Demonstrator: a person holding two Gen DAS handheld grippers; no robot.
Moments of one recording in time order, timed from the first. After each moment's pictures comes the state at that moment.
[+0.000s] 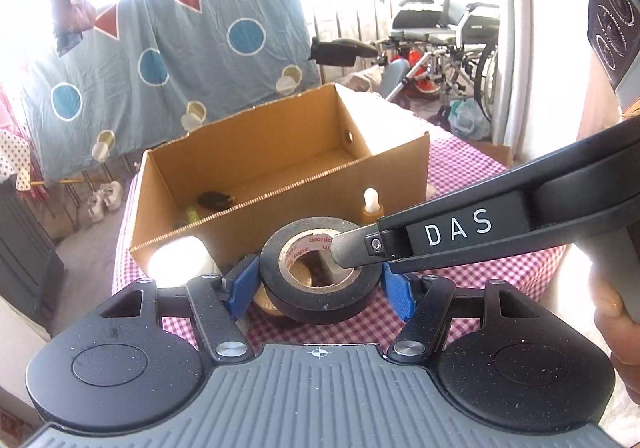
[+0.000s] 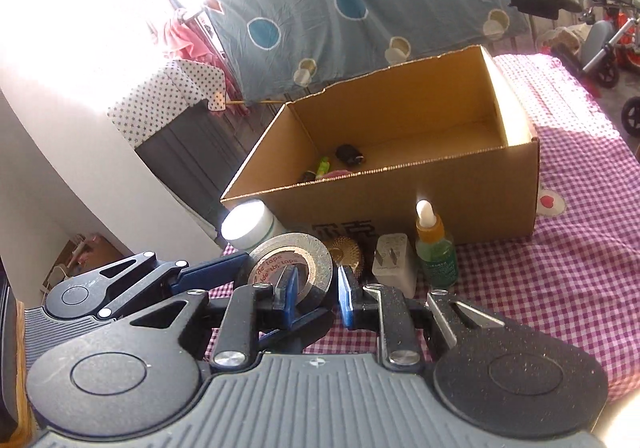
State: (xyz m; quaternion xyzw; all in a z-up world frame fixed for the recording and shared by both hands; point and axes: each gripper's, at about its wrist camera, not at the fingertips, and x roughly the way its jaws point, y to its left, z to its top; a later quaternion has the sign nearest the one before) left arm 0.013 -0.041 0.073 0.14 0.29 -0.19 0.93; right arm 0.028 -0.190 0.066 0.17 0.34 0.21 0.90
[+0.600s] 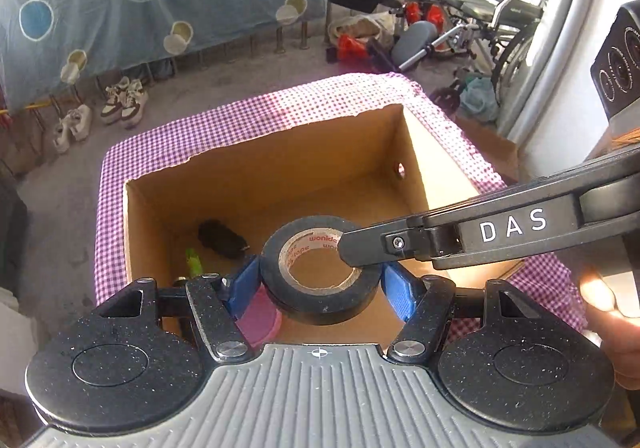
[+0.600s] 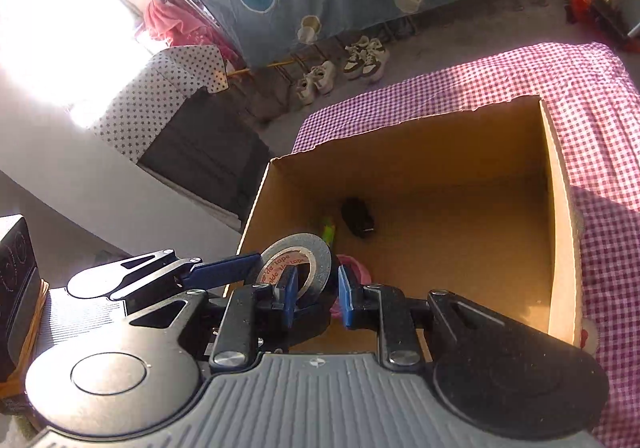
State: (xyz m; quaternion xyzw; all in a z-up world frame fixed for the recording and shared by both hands) left arm 0.212 -0.019 0.094 0.07 0.46 -0.20 0.86; right arm 0.247 -0.209 0.104 0.22 0.47 0.25 0.82
